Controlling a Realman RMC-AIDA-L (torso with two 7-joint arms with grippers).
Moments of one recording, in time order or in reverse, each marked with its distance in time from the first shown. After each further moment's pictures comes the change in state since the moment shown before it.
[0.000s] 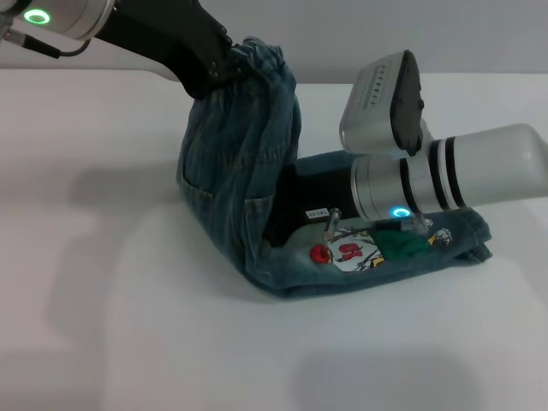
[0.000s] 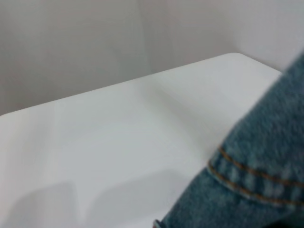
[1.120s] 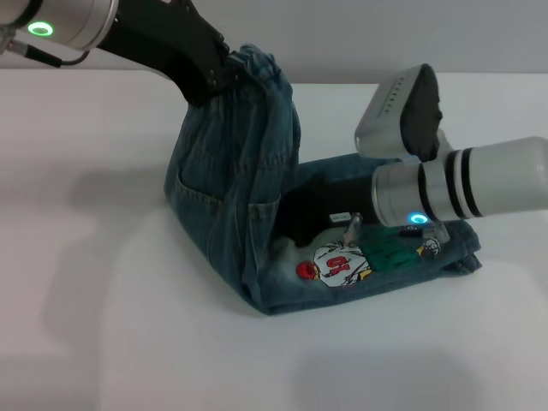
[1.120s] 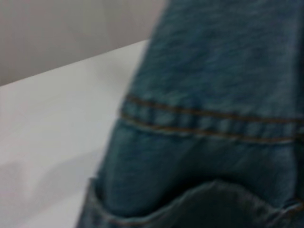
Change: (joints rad) left arm 0.029 0.000 0.031 -0.003 0.000 -0.038 0.002; right arm -0.021 -0.010 0.008 0.041 -0.037 0.072 0.043
